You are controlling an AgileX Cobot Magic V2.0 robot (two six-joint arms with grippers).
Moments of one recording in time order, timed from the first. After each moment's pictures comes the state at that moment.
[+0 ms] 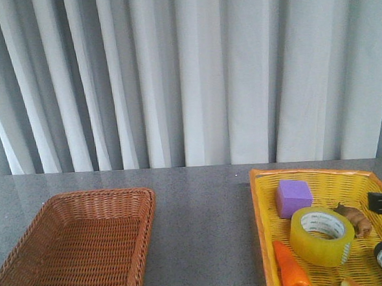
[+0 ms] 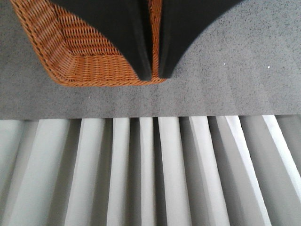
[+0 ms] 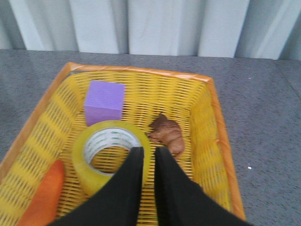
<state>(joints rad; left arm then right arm) -0.02 1.12 -1.16 0.11 0.41 -0.16 0.11 1.11 -0.92 -0.50 0.37 0.50</state>
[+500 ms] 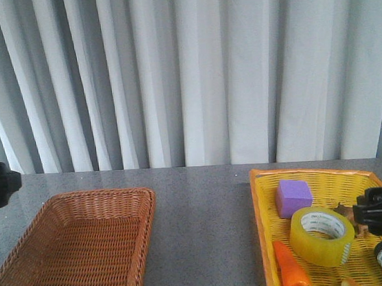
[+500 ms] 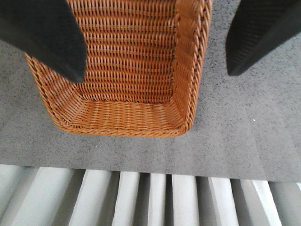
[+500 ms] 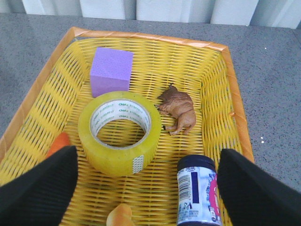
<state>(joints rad) -0.02 1.28 -1.16 -0.01 0.47 -0.16 0.15 1.18 -0.96 -0.50 0.47 0.53</state>
